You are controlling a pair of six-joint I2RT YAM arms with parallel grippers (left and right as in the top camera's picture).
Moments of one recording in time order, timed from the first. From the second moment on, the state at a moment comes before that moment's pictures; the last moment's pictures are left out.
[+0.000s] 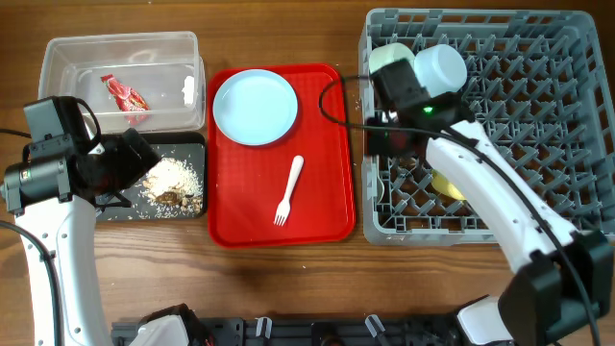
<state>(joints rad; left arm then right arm) 0.30 1.26 1.22 -1.14 0.05 -0.43 0.41 1.63 1.34 -0.92 0.06 0.40</state>
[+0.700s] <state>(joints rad) 0.30 1.26 1.22 -1.14 0.05 -0.43 0.84 2.04 1.38 -0.75 -0.01 0.72</state>
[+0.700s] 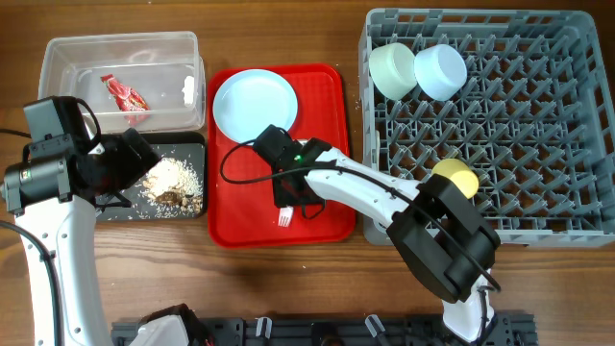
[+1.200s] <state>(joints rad) 0.30 1.26 1.22 -1.14 0.05 -0.43 0.75 1.83 1.38 -0.90 0.04 0.67</state>
